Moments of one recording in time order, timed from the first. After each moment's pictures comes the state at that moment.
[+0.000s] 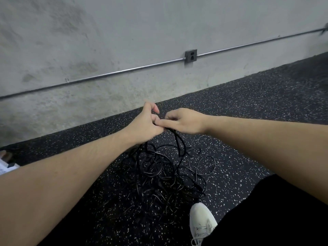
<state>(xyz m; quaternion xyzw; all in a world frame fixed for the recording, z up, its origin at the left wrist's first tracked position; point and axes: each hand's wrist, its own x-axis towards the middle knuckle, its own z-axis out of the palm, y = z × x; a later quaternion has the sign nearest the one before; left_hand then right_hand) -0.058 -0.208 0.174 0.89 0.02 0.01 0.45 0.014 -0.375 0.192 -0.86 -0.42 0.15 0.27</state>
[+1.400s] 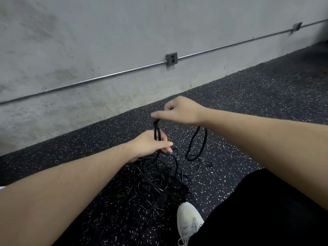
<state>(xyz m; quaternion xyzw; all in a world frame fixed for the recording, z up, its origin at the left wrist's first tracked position) -0.043 -0.270 0.145 0.88 0.02 -0.16 0.45 0.031 -0.429 0.215 -0.89 -0.33 0.09 0.32</state>
